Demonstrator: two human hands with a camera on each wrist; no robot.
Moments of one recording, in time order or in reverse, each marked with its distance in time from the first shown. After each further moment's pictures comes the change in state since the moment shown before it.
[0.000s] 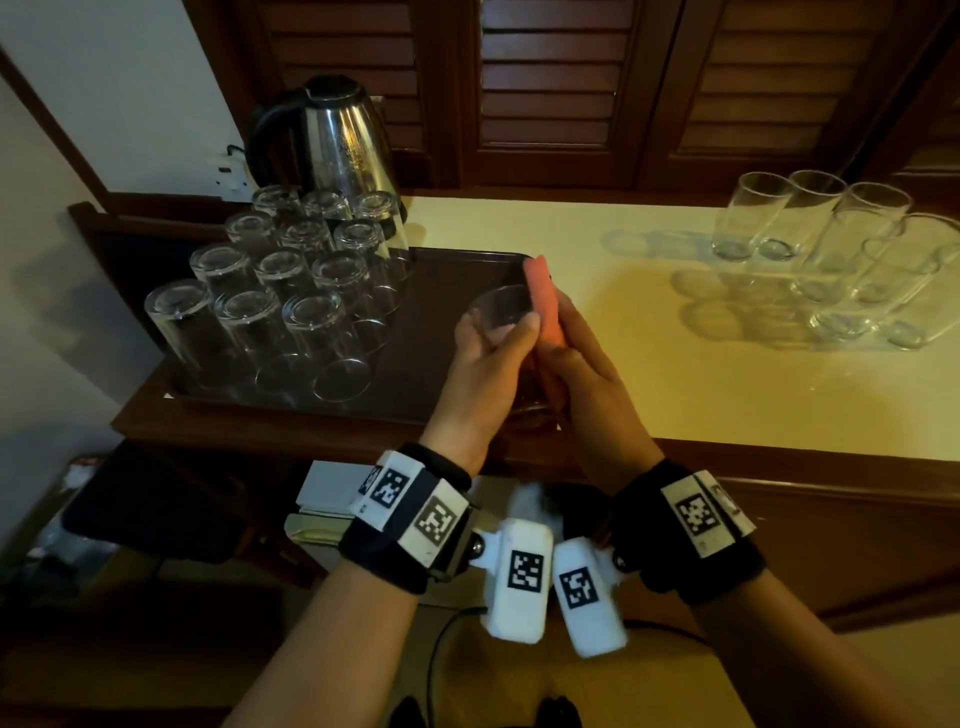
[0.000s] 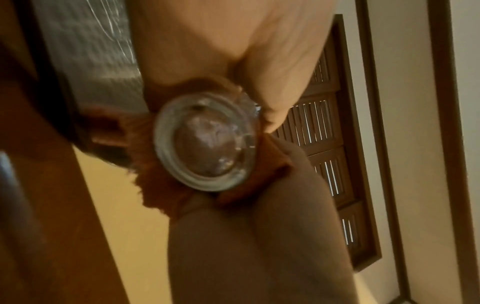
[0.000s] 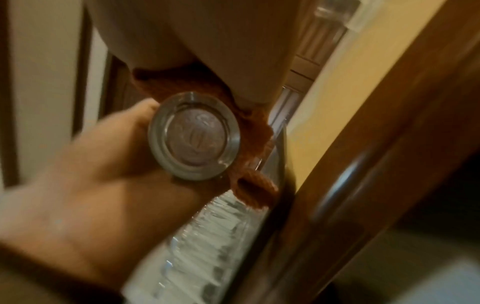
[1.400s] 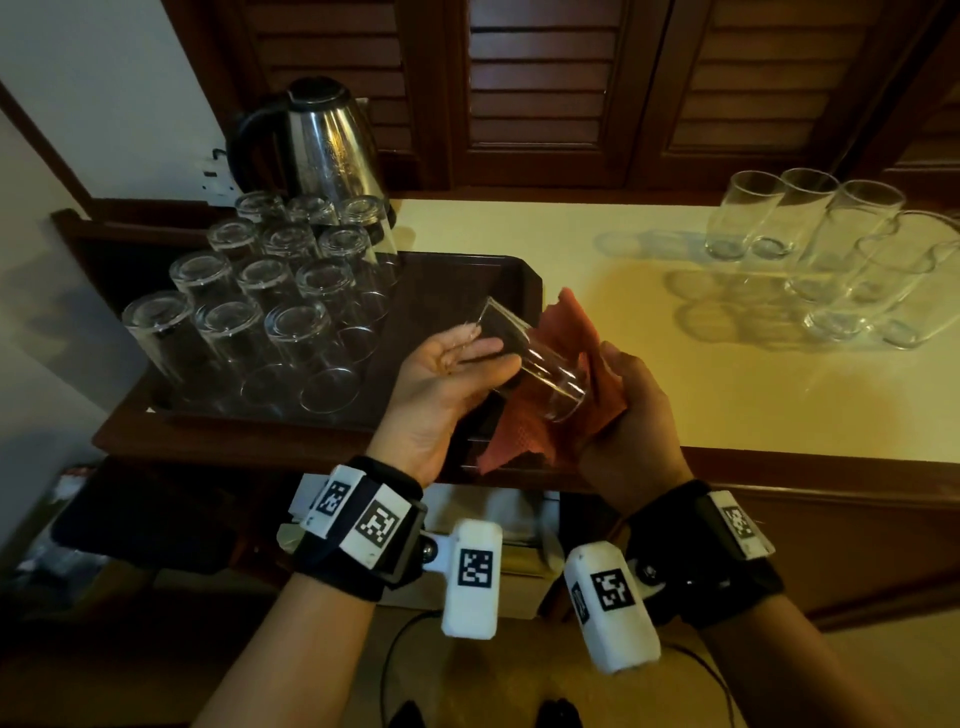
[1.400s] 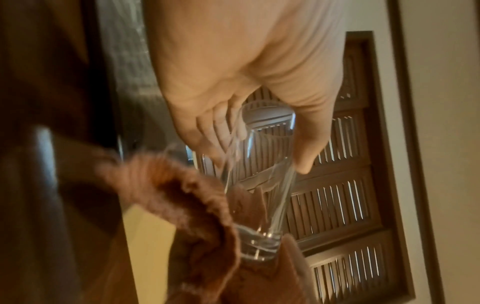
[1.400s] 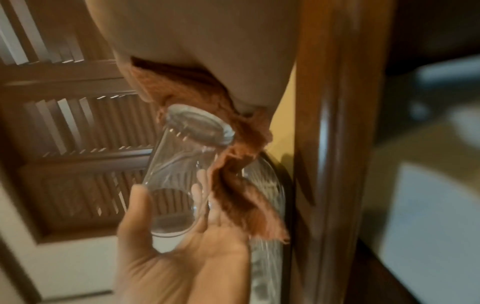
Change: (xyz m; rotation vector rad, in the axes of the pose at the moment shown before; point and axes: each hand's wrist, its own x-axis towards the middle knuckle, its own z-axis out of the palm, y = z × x) left_hand 0.007 -0.006 -0.026 -0.166 -0.025 0.055; right_hand -0.004 0.001 -0.021 0.630 0.158 0.235
